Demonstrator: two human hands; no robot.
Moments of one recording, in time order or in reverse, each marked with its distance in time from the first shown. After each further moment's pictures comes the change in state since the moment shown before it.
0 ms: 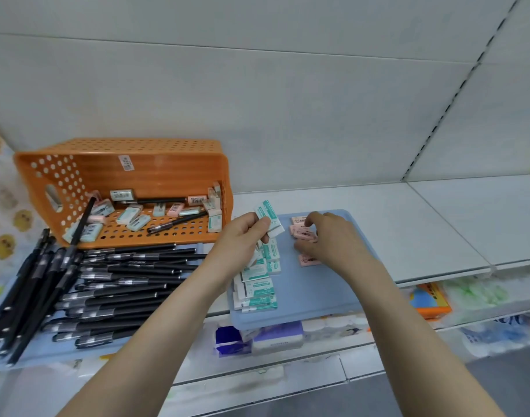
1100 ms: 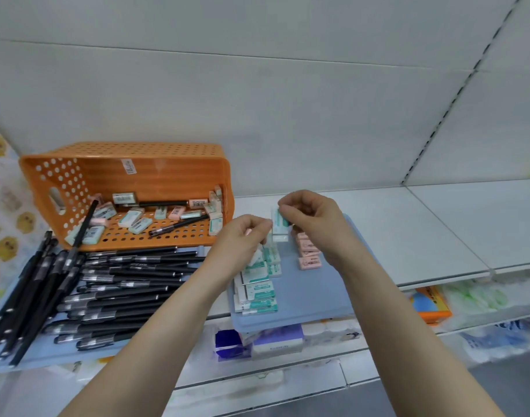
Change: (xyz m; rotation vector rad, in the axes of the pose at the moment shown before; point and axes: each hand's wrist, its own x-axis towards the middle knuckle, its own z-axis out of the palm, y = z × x) left_hand 0.007 0.000 -0.001 0.166 0.074 0.044; right_hand -0.004 -0.041 -0.028 1.090 0.020 -0.061
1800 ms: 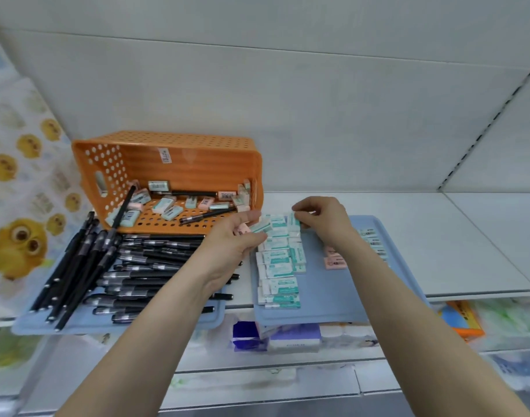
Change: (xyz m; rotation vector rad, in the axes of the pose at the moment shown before) left_hand -0.022 -0.012 -0.043 -0.499 -0.004 -0.216; right_hand 0.050 0.044 0.019 -0.364 -0.015 0.080
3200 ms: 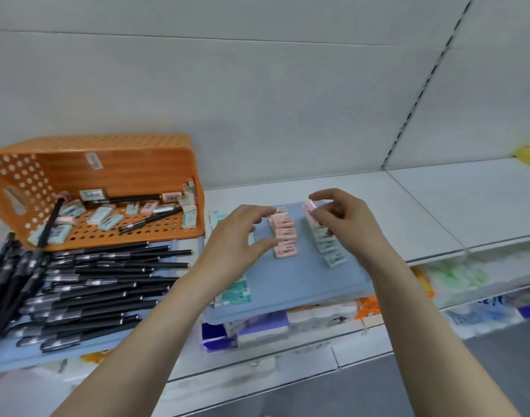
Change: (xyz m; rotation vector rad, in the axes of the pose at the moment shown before) left_hand 0.012 -0.018 0.077 0.998 -0.125 0.545; right_hand -0.083 0.023 -0.099 0.165 0.151 0.015
